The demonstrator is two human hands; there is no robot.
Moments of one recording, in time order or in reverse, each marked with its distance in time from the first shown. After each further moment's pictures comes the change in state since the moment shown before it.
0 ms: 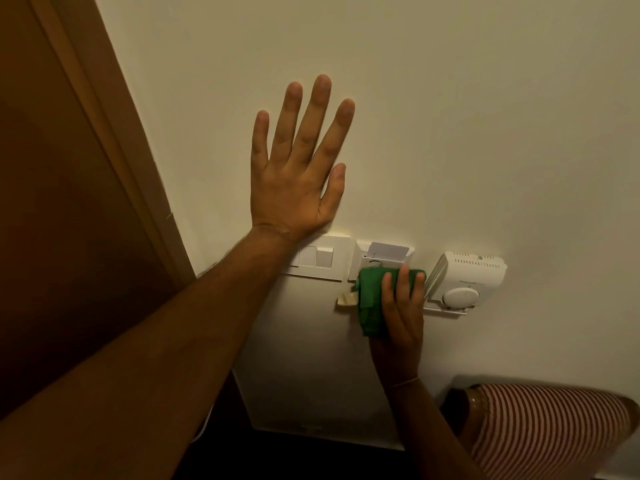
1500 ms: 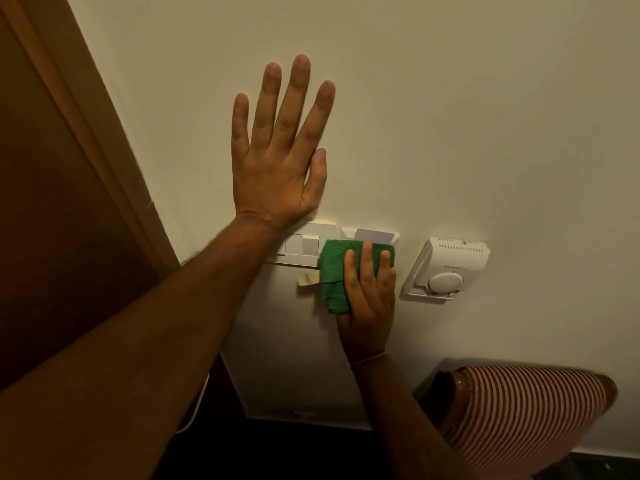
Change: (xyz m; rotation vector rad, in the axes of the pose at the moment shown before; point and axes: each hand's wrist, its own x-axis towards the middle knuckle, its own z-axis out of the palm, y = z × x) left_hand 0.000 -0.002 -0.001 0.022 -0.009 -0.003; right_hand 0.018 -0.028 0.018 -0.173 0.091 -0.096
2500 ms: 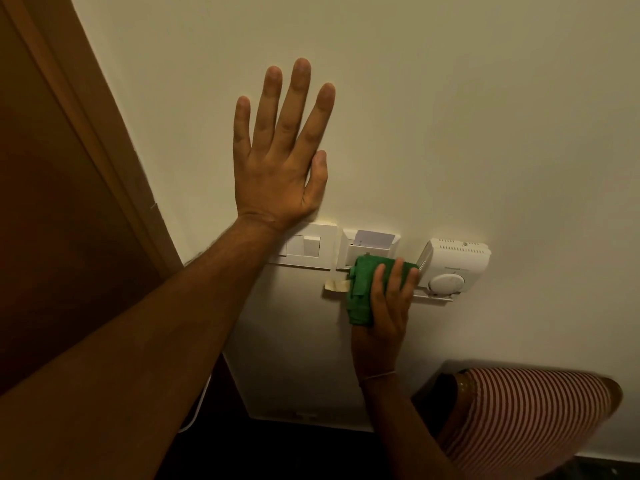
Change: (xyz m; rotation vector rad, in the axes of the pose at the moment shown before) left_hand 0.003 0.005 -0.003 0.037 0.025 -0.022; right_hand -0.024 0.008 -0.012 0.191 -0.019 0.313
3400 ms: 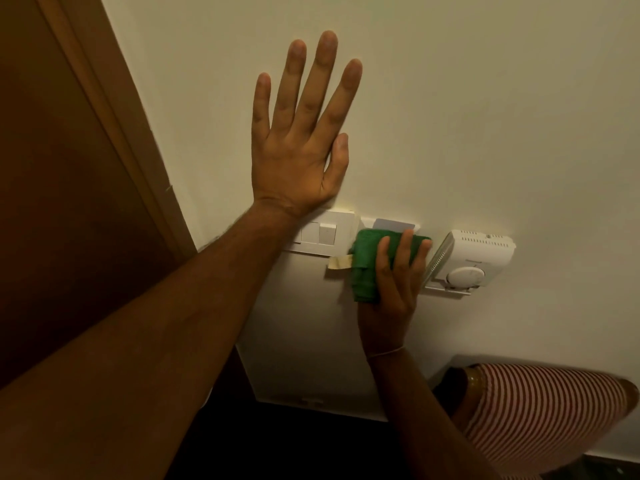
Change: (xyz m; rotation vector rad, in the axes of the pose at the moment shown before) left_hand -0.001 -0.005 0.015 -0.006 0.038 0.027; right_hand 0.028 -0.017 0.006 0.025 0.062 -0.154
